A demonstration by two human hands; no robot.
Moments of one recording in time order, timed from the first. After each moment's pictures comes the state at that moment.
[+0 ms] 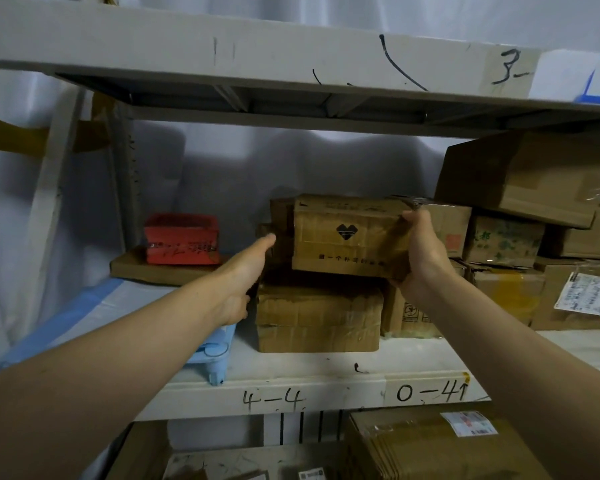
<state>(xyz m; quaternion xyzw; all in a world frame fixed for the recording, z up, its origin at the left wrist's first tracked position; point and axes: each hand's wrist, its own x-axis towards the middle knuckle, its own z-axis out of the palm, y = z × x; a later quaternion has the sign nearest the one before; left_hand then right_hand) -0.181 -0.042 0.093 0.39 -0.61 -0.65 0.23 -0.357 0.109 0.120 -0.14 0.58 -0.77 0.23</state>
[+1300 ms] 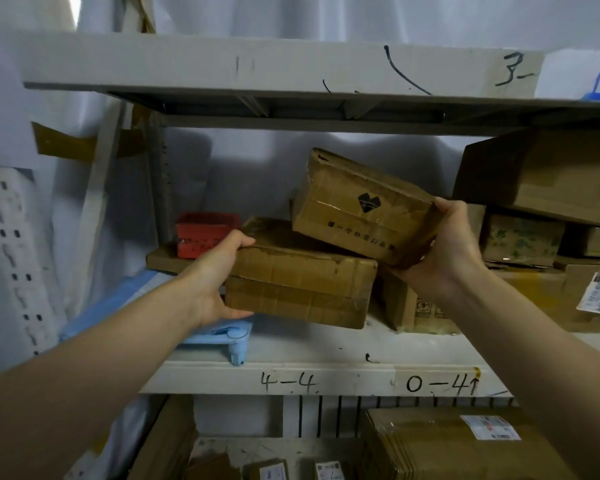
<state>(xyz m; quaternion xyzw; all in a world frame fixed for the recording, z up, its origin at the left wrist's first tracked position) -0.117 -0.010 0.106 0.40 -0.53 -0.67 0.34 -0.317 0.149 0.139 -0.16 0.45 -0.83 0.30</state>
